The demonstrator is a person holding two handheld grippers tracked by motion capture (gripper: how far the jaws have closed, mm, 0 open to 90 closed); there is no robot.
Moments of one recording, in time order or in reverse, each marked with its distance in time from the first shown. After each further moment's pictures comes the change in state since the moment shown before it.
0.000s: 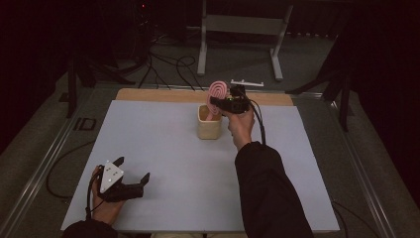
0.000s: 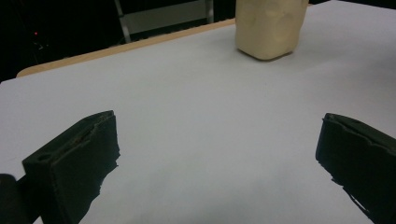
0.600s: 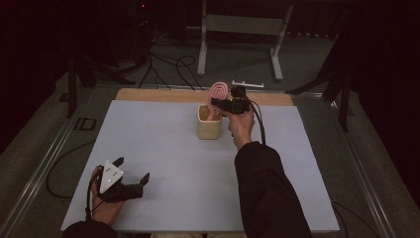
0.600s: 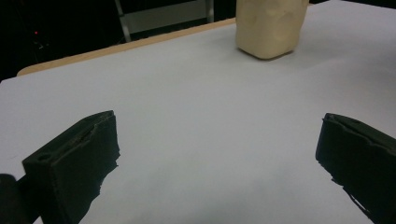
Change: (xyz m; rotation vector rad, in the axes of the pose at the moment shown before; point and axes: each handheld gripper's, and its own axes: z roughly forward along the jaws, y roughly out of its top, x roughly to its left) left arm 0.000 -0.001 0.000 0.001 0.000 -0.002; right arm -0.011 -0.004 0.006 0.014 -0.005 0.046
